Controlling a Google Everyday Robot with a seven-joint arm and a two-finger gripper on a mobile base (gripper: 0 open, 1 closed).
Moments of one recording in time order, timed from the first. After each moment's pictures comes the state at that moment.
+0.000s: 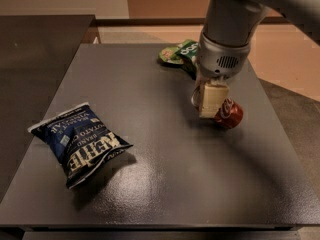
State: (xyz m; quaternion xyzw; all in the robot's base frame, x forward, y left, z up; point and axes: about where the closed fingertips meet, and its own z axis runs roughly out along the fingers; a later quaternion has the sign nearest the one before) arm 0.475 -0.109 0.903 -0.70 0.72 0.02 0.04
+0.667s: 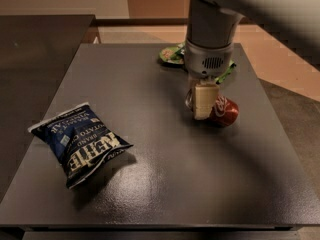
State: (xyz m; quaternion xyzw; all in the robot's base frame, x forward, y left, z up) arm 0.489 -0.097 0.891 -0.72 0.70 -0.01 0.01
